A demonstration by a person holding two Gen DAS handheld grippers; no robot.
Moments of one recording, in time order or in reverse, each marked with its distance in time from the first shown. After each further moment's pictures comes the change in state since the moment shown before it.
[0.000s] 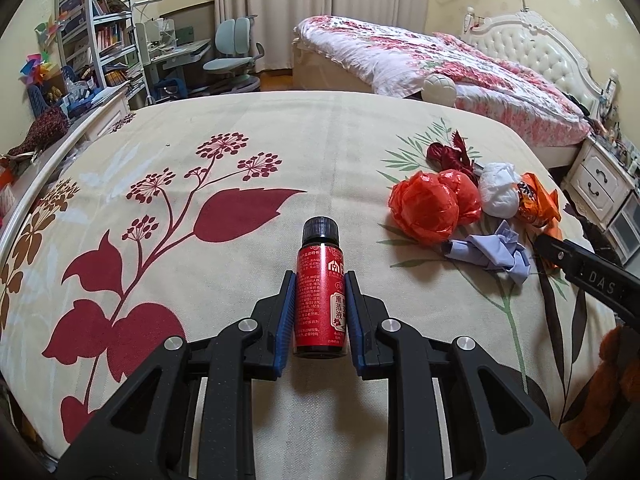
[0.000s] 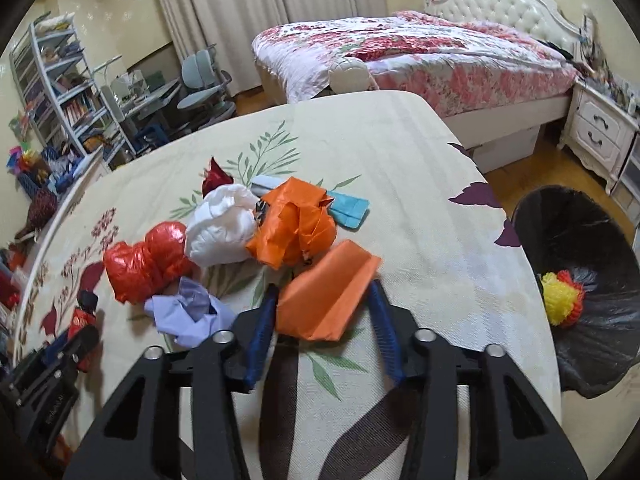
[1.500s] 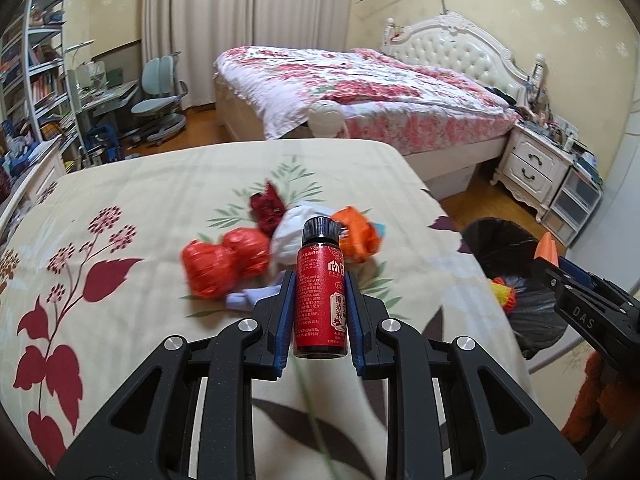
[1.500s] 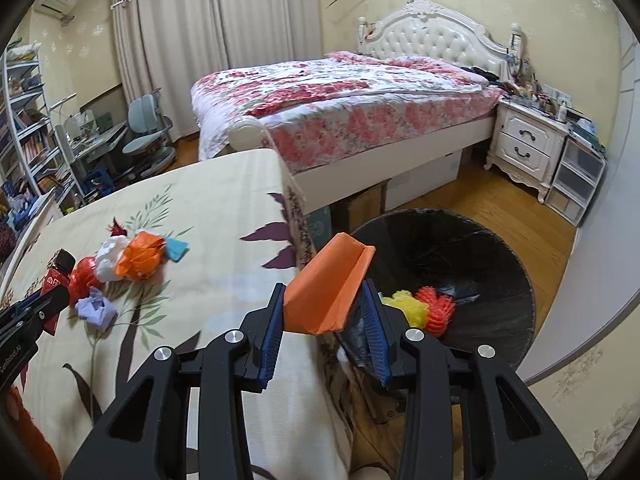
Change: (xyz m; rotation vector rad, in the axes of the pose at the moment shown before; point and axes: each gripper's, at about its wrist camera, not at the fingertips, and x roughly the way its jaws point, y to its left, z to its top) left arm -0.036 -0.128 0.023 0.154 -0.096 -0.217; right arm -0.081 -0.127 -0.009 0.098 -0.165 -0.220
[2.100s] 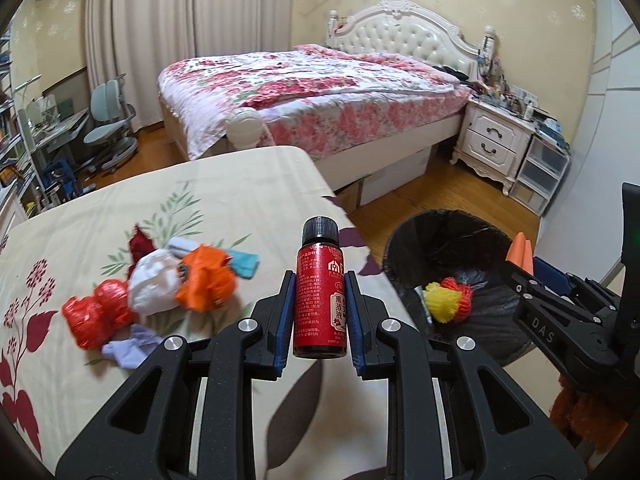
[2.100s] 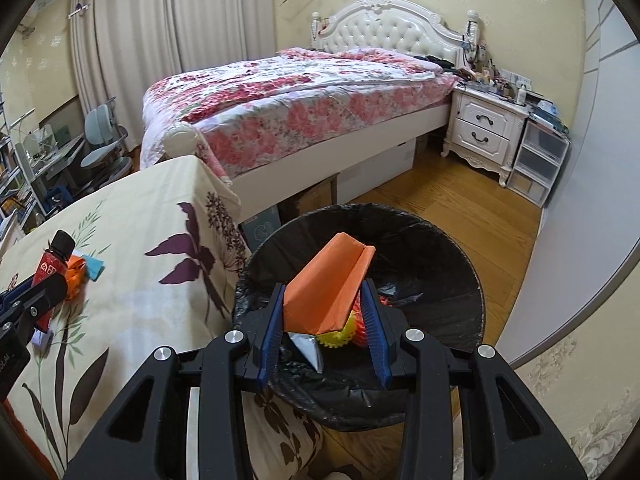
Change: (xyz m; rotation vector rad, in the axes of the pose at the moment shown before) left arm 0.040 -0.100 0.019 0.144 0.008 -0.111; right arm 0.025 -0.061 0.006 0.077 0.016 -0.133
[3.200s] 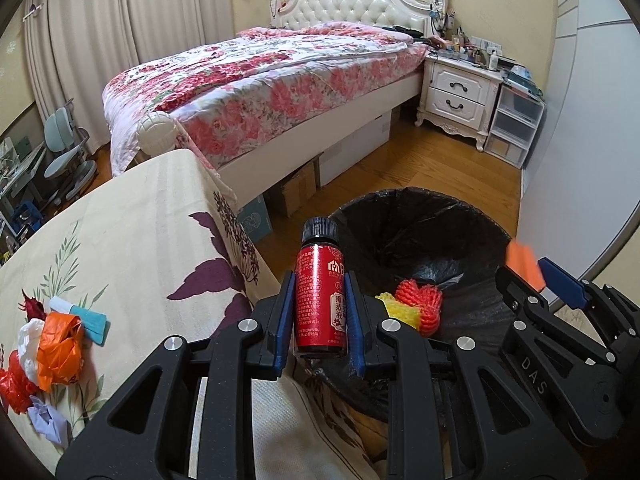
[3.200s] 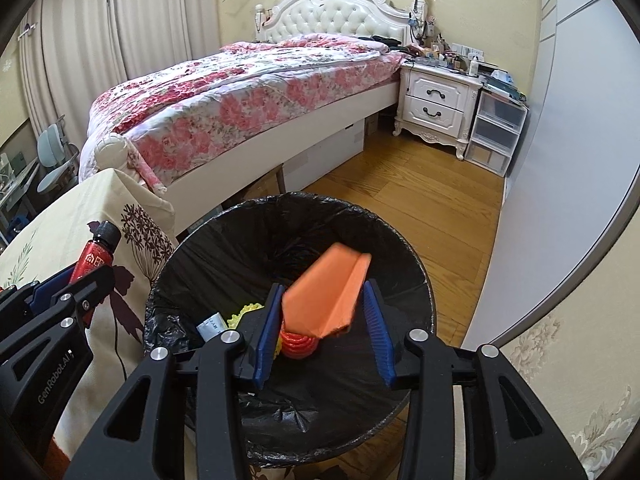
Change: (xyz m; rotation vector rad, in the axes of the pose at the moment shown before) left arm 0.085 -0.094 0.019 0.164 0.085 -0.065; right arm 0.035 -0.054 0.001 0.117 0.025 -0.148
